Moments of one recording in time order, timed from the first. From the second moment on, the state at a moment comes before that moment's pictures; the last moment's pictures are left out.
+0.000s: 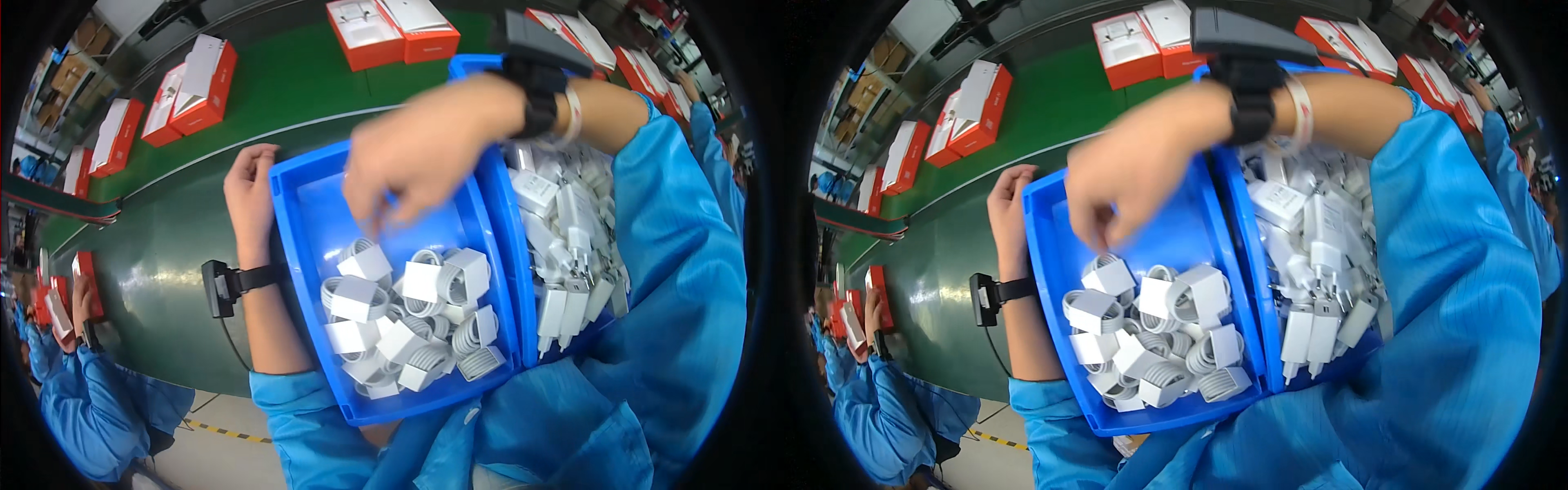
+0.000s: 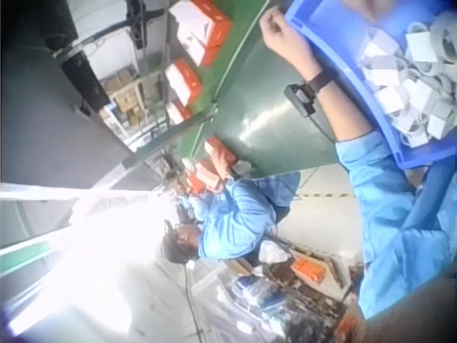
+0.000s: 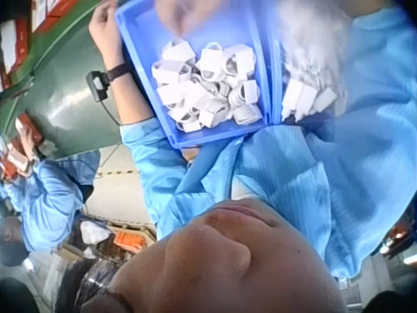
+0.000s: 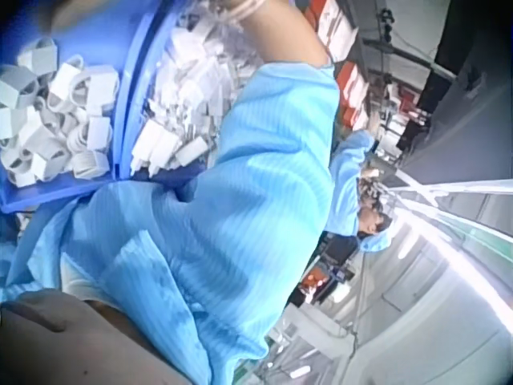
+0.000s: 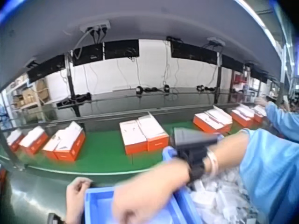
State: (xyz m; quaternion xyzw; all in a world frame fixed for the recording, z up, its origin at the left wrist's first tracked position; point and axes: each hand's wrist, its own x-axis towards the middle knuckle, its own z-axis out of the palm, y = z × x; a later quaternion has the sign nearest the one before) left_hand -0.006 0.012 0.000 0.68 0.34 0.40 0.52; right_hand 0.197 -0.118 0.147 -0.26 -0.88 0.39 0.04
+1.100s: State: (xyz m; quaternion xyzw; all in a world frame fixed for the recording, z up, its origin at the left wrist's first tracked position) left_hand -0.004 -0.001 0.011 0.70 0.36 0.38 0.50; right_hand 0.202 -0.142 0.149 -0.33 -0.84 0.42 -0.05
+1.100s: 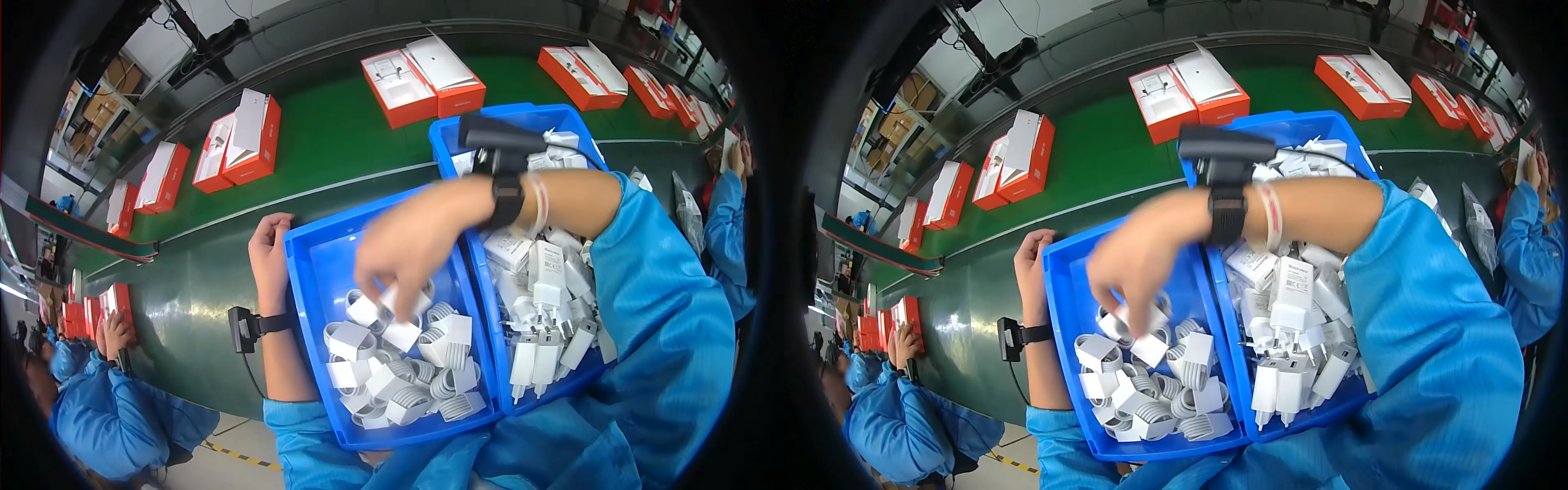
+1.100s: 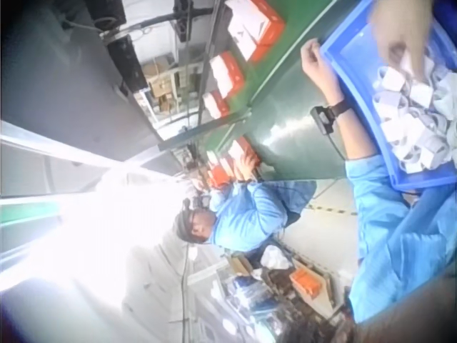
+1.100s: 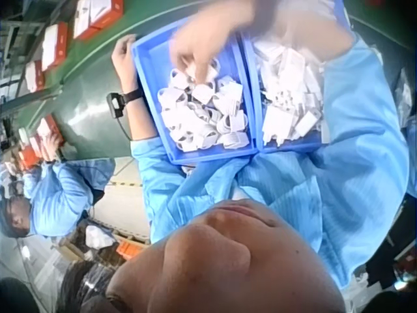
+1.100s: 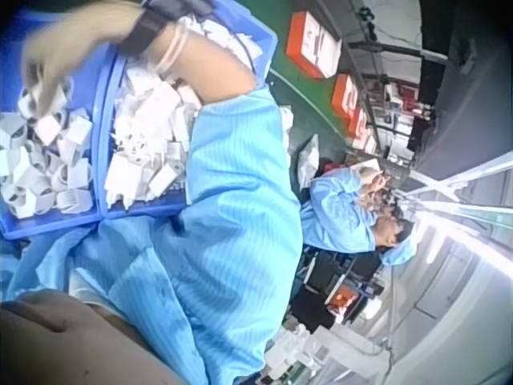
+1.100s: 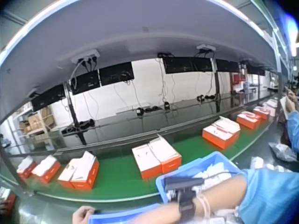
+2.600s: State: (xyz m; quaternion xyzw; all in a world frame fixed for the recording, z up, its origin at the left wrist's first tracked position) left_hand -0.017 0.006 -0.001 0.70 0.33 0.37 0.51; right_hand 0.367 -0.127 0.189 -0.67 -0.74 0.01 0.04
